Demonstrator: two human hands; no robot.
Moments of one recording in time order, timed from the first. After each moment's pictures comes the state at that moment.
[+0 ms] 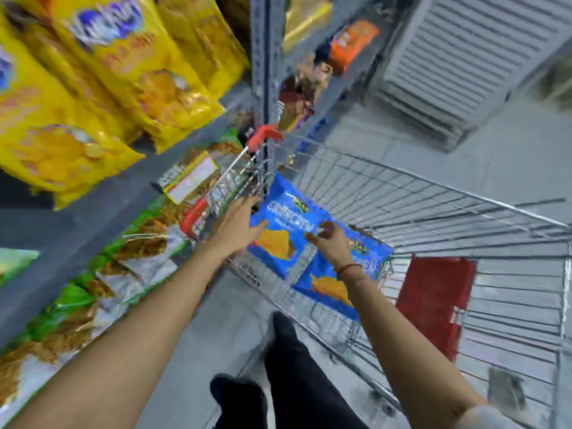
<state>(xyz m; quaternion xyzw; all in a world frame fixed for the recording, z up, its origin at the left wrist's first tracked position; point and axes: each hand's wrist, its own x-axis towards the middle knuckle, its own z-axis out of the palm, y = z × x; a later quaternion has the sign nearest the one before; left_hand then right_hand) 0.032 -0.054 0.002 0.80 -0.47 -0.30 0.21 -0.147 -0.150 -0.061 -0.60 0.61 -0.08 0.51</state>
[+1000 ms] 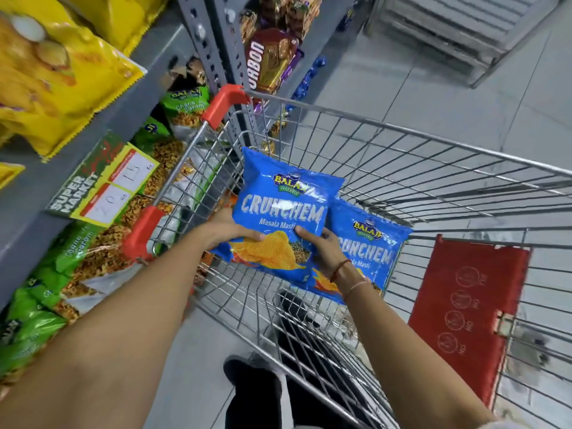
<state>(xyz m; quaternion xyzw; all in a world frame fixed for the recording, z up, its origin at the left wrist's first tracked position) 0.063 -0.112 -0.127 0.75 -0.23 -0.60 0.18 -0.148 -0.165 -0.135 -0.31 0.58 -0.11 0.75</state>
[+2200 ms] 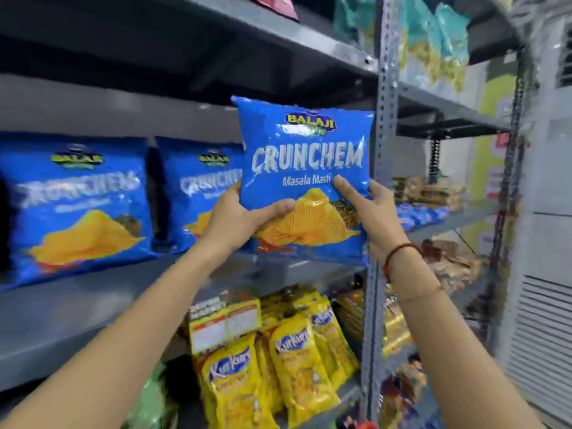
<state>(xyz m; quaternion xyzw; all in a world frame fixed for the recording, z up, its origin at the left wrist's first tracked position) 0.135 0.033 0.476 0.65 -0.41 0.07 0.63 0.024 -0.139 0.474 -0.66 0.02 -0.48 0.58</state>
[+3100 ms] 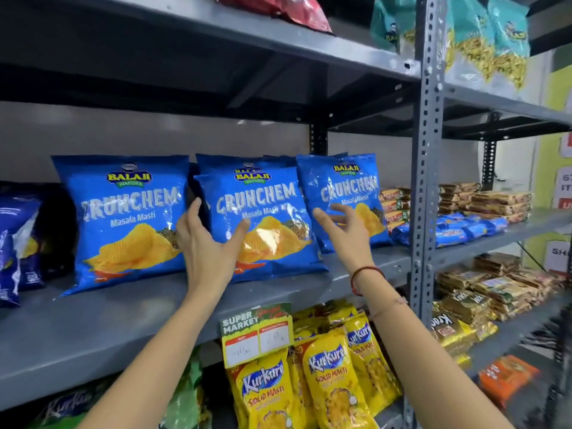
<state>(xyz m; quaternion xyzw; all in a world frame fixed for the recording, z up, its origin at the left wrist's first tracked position) 0.161 0.081 0.446 0.71 -0.19 0.33 0.59 0.106 -0.113 0.450 -0.72 0.07 -0.45 0.53</state>
